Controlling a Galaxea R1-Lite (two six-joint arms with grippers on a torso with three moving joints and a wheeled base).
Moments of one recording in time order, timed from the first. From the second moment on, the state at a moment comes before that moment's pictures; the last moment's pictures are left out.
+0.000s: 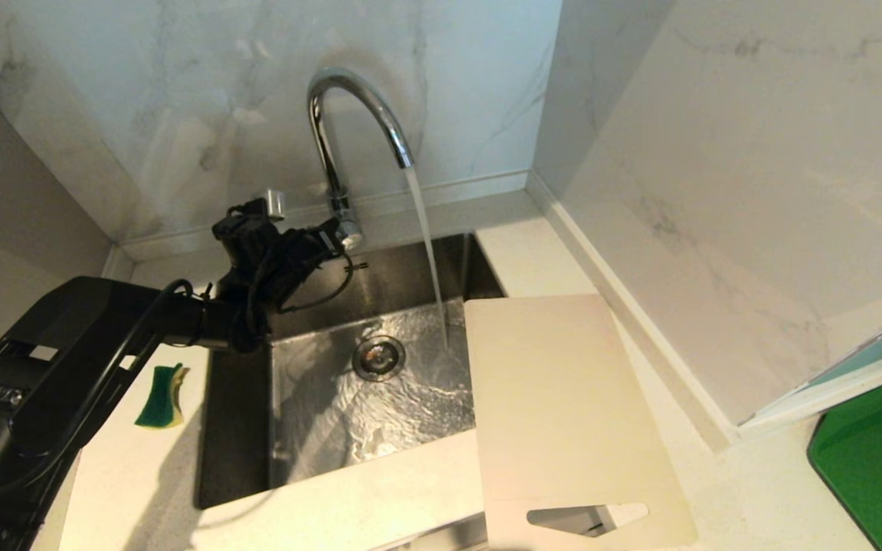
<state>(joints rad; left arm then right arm) -0.25 2.51 -1.88 -0.88 -0.04 -0.37 0.00 0.00 0.00 0.01 0.04 -0.09</state>
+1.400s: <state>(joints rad) -0.26 2.38 -1.83 -0.86 -0.01 -0.31 0.00 0.00 0.00 0.01 0.04 -0.09</state>
